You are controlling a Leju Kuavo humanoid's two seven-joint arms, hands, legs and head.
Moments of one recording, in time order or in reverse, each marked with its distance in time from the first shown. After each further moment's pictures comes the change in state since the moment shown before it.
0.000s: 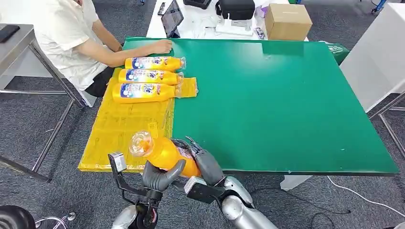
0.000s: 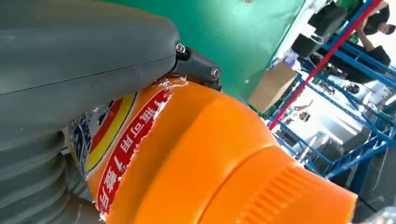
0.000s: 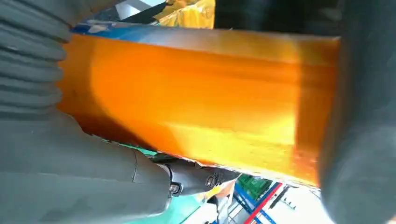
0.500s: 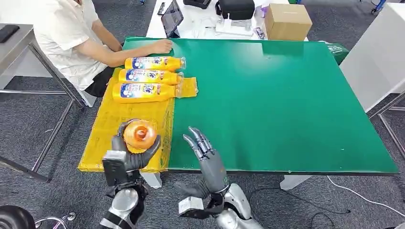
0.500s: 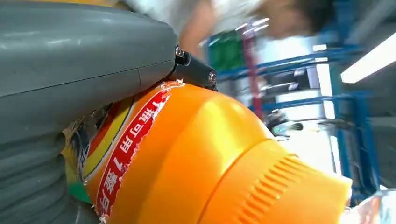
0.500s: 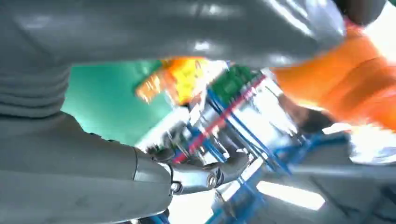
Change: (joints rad) left arm -0.116 -0.040 0.204 0.111 -0.792 0.558 -0.240; right arm 0.103 0.040 -0.040 -0.134 0.229 -0.426 -0.072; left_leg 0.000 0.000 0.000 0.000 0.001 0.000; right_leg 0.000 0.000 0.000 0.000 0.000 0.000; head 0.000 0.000
